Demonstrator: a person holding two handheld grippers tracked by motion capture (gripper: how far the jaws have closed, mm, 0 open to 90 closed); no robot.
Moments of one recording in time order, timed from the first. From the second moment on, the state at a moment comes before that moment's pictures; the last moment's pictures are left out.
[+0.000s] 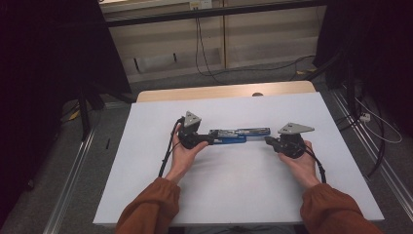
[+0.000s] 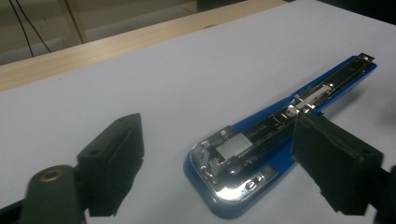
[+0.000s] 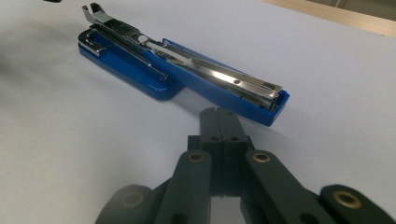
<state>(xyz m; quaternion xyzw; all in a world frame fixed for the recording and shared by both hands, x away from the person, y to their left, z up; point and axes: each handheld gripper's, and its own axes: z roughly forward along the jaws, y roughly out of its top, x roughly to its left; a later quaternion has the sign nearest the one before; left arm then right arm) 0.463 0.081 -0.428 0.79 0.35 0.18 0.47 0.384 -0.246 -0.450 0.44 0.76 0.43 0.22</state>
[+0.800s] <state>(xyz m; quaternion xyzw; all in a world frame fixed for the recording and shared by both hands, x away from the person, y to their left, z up) 0.455 0.075 -0.436 0.81 0.32 0.15 0.47 0.397 -0.256 -0.457 0.47 0.76 0.41 0.22</state>
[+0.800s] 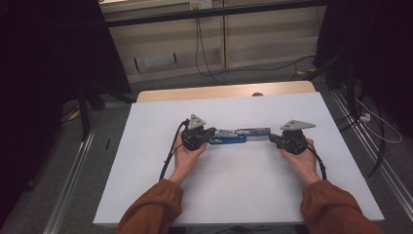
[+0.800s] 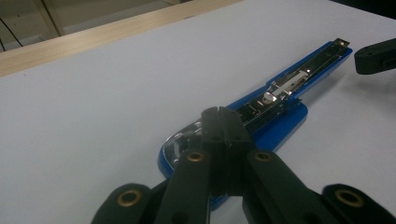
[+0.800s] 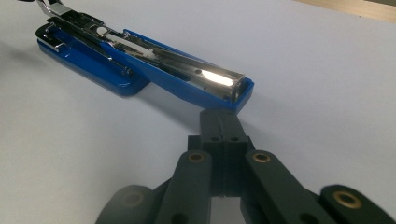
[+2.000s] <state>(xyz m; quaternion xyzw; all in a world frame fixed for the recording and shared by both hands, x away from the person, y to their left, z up) 0.457 0.070 -0.452 0.84 0.32 0.14 0.43 0.411 -0.248 -0.462 0.47 0.78 0.35 0.21</state>
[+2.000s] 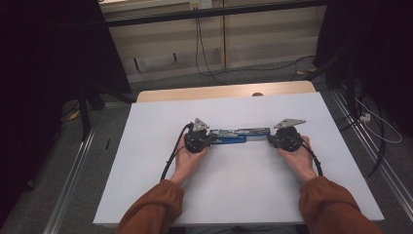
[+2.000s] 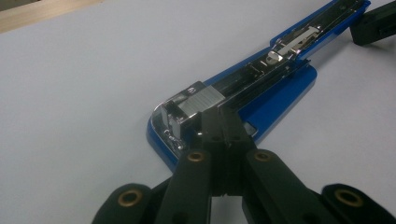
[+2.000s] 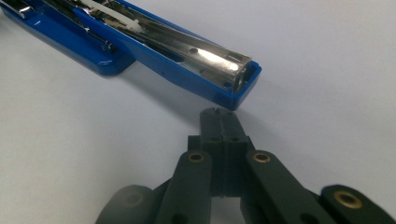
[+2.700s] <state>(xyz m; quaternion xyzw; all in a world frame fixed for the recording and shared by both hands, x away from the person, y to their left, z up) 0.458 0.071 -0.452 0.84 0.31 0.14 0.43 0.411 -0.247 -0.462 0.46 0.78 0.35 0.23</state>
